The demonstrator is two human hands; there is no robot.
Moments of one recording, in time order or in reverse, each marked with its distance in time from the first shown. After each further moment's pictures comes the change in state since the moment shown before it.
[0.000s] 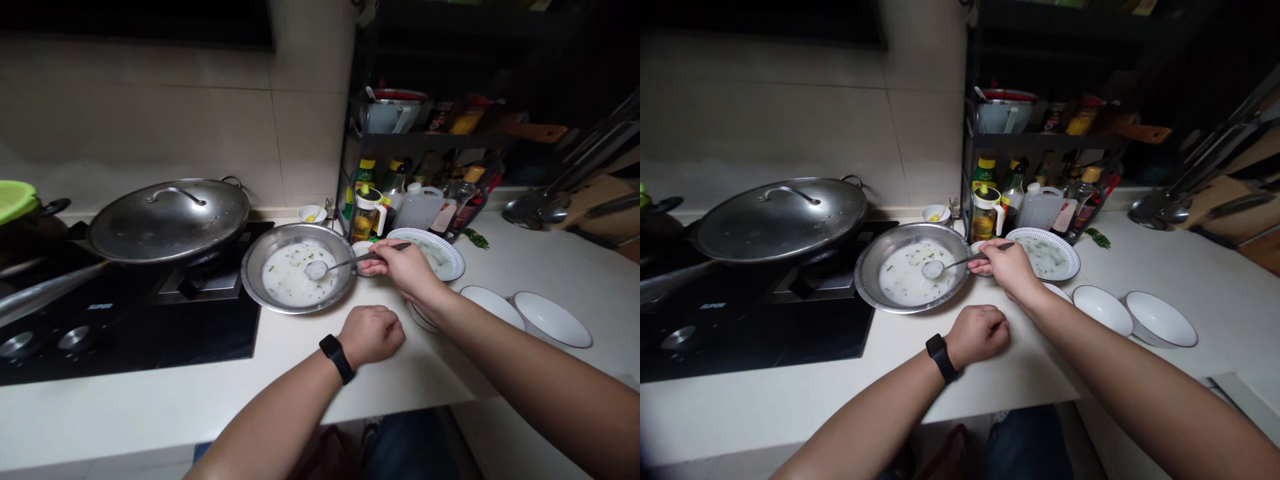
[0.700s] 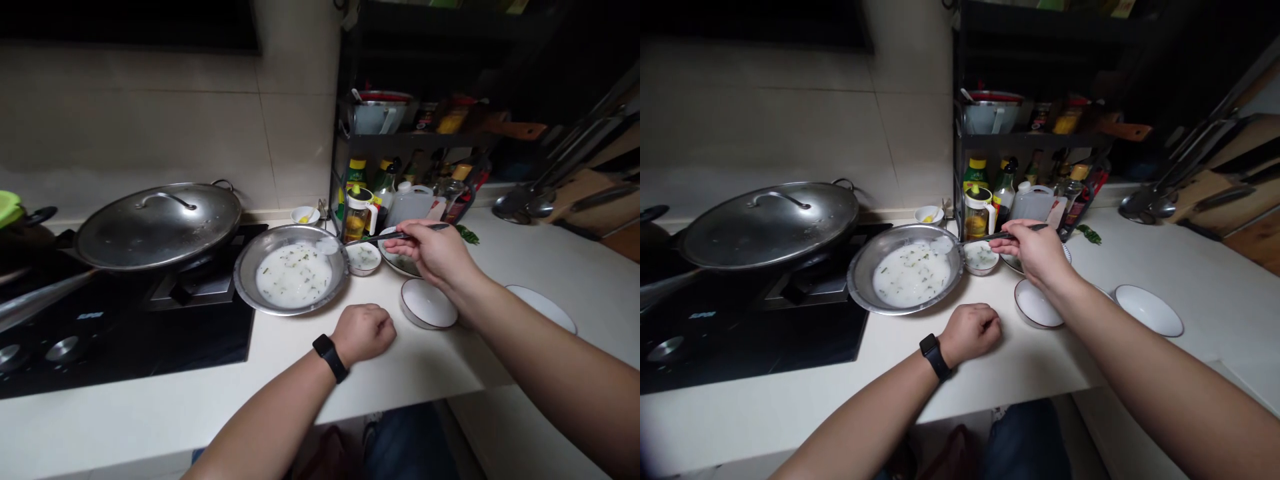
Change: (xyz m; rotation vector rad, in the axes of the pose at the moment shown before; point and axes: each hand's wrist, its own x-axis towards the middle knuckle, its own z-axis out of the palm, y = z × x) left_hand -0.001 -0.001 0.001 -0.010 0.022 0.000; right_hand -0.001 -0.044 -0.038 0.084 0.106 -0.143
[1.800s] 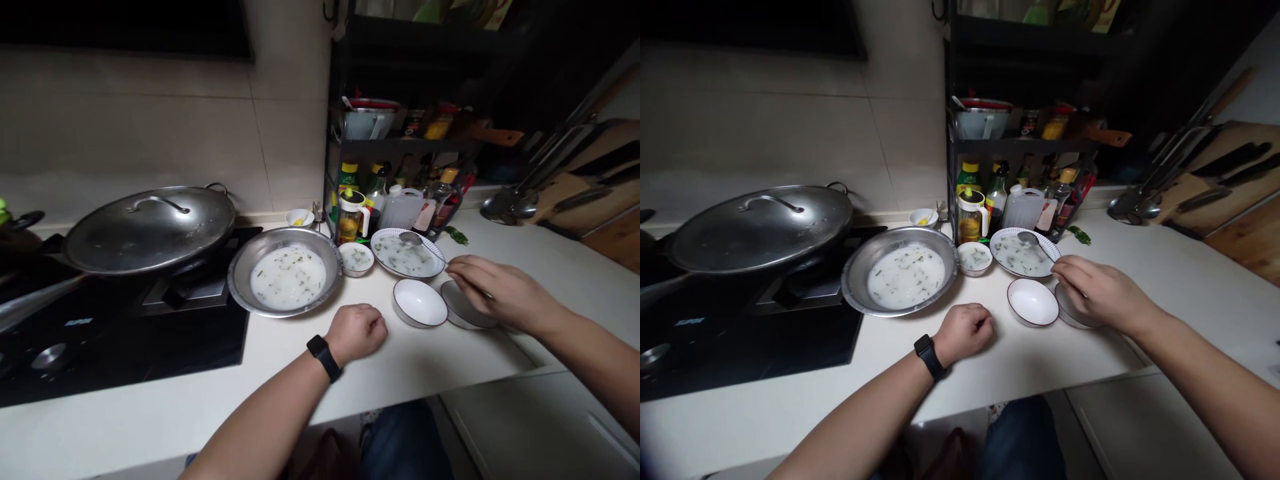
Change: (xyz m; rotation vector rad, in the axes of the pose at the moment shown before) left_hand -0.001 0.000 0.000 0.001 -0.013 -0.016; right_hand -0.012 -0.004 -0.164 -1.348 -0.324 -0.911
